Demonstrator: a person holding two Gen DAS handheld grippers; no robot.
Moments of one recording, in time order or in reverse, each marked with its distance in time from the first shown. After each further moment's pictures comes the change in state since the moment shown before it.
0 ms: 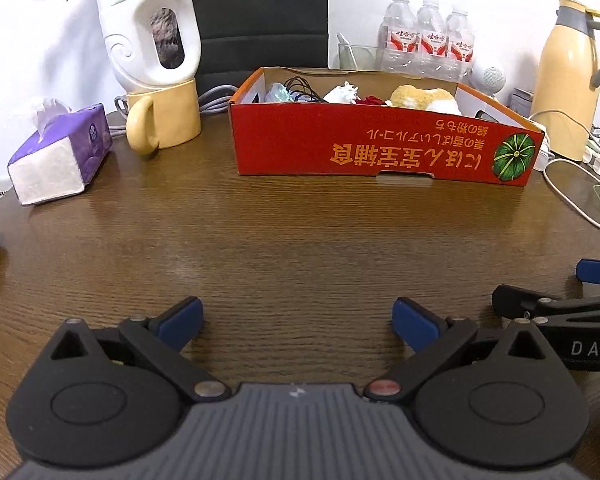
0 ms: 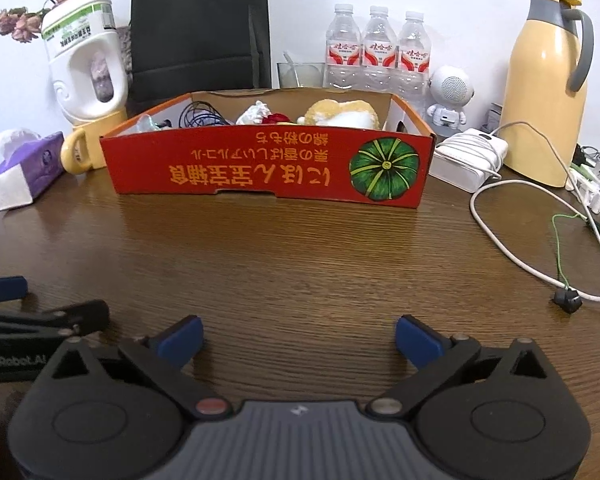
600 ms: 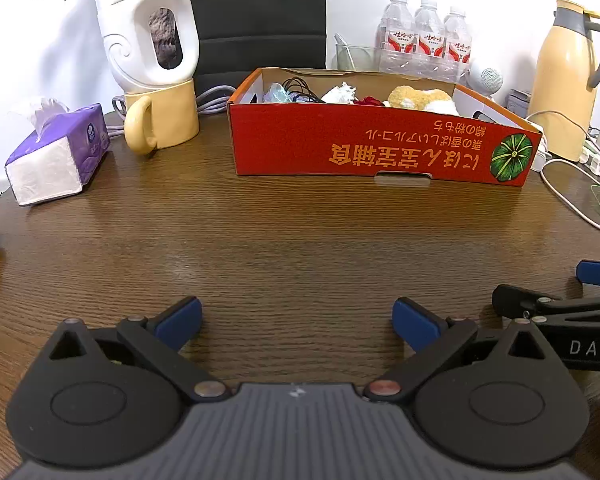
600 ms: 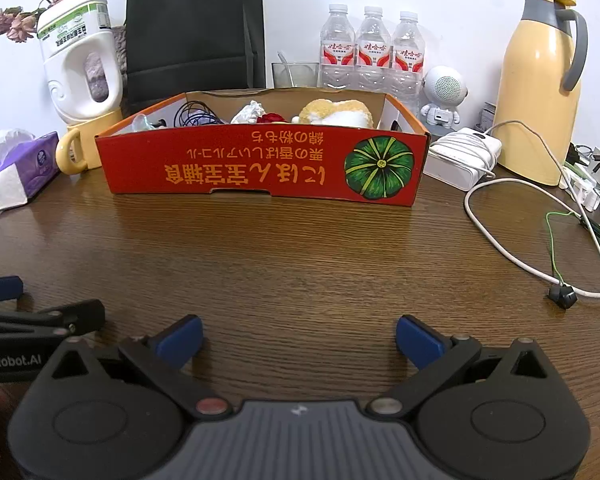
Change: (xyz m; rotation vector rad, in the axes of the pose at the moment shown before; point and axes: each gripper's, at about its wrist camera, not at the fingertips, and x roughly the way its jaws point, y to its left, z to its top) left arm 0.001 0.002 0.000 0.003 -0.002 -0.015; right arm -0.001 -0.001 -0.001 0.006 -0.002 -0.013
